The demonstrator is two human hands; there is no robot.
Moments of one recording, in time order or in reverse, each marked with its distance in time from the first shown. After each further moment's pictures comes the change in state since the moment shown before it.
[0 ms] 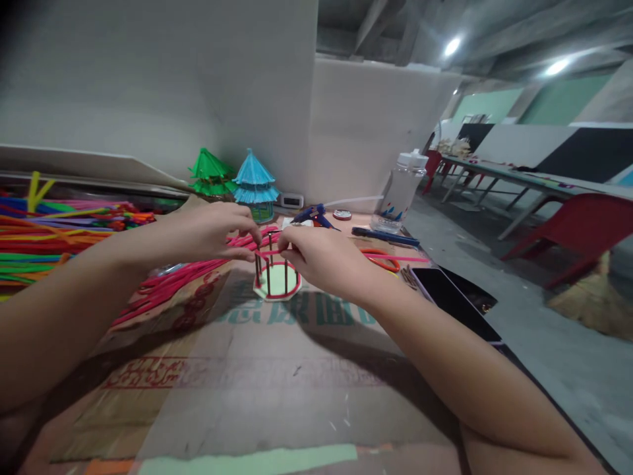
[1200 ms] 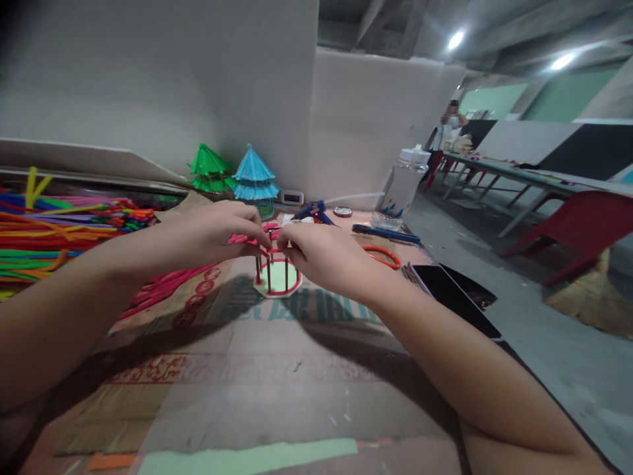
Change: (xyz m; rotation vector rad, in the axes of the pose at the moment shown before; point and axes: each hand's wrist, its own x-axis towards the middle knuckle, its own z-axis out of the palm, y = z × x) left_hand 0.003 0.020 -0.001 -0.015 0.036 0.052; right_hand 0.000 -0.005 -0.006 -0.035 0.009 -0.058
